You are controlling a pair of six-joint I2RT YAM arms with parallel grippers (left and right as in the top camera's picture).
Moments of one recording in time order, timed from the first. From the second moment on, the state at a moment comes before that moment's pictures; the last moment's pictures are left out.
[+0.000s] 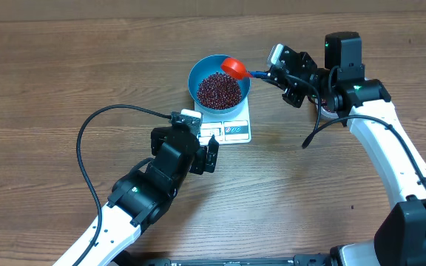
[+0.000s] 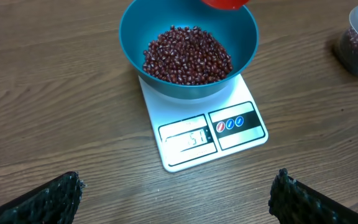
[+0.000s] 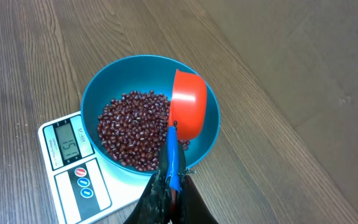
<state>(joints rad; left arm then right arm) -0.65 1.09 0.79 -0.40 -0.28 -0.29 0.14 1.62 1.30 -0.44 -0.67 -0.85</state>
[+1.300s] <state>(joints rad) -0.65 1.09 0.79 -0.40 -0.28 -0.29 0.18 1.68 1.30 -0.50 -0.68 -0.85</state>
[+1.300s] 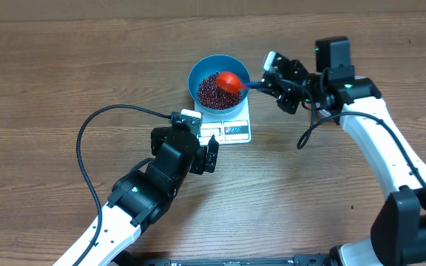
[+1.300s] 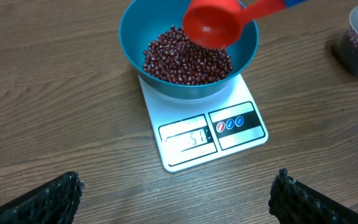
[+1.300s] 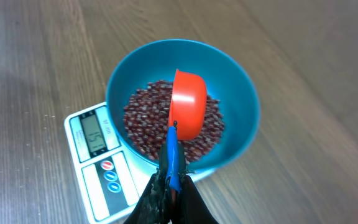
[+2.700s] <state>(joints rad) -0.65 1.09 0.79 -0.40 -0.28 -0.29 0.22 1.78 1.30 -0.41 -0.63 -0.68</state>
